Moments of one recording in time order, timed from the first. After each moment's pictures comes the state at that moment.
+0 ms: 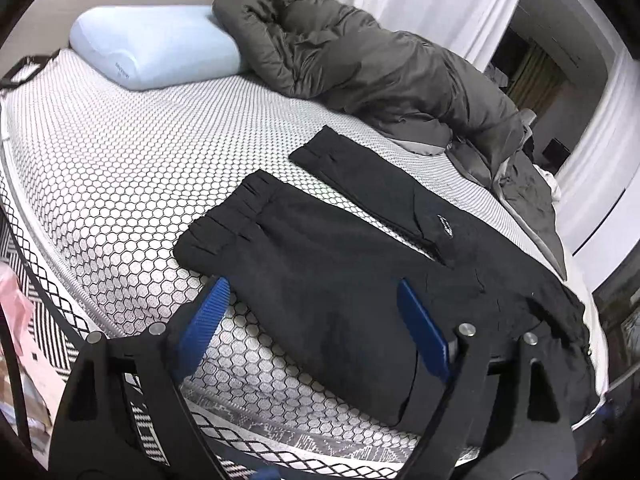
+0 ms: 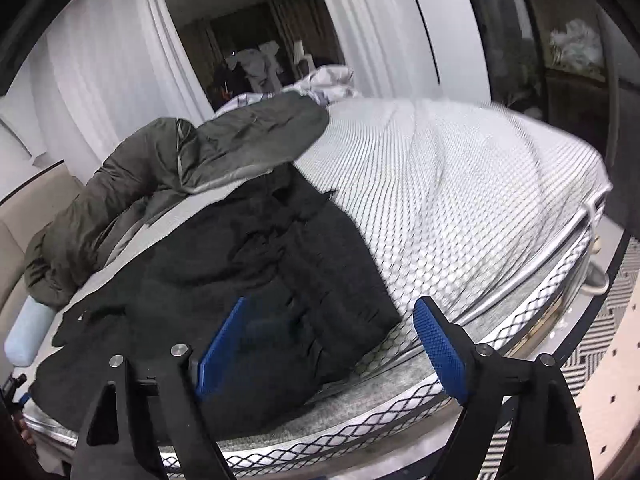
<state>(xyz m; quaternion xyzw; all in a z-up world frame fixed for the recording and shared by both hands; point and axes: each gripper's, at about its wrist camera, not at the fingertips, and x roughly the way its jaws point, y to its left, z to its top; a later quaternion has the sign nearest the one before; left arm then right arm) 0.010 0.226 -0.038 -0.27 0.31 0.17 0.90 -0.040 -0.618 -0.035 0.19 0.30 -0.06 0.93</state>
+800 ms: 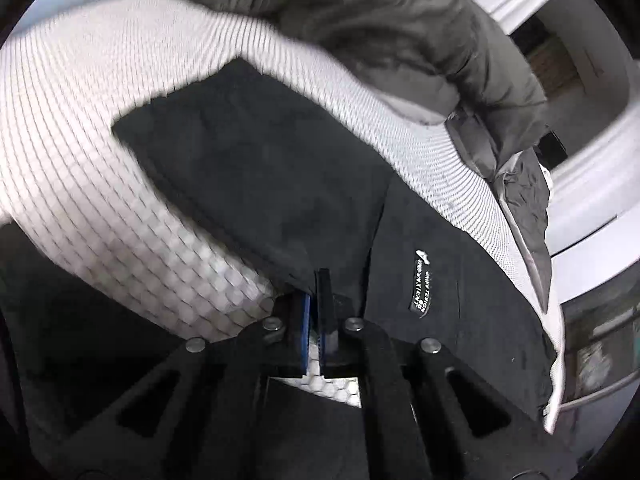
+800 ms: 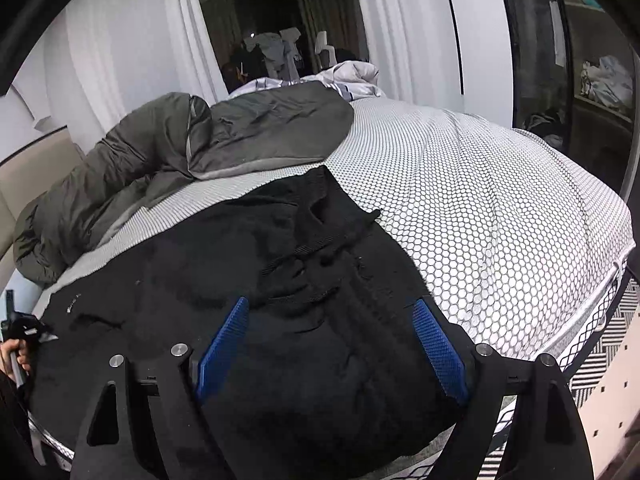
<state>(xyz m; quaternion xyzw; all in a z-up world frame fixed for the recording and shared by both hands) 0.227 0.236 -0.065 -0.34 0.39 0.10 0.85 0.038 -0.572 -0.007 0.12 0.31 -0.06 0.94</state>
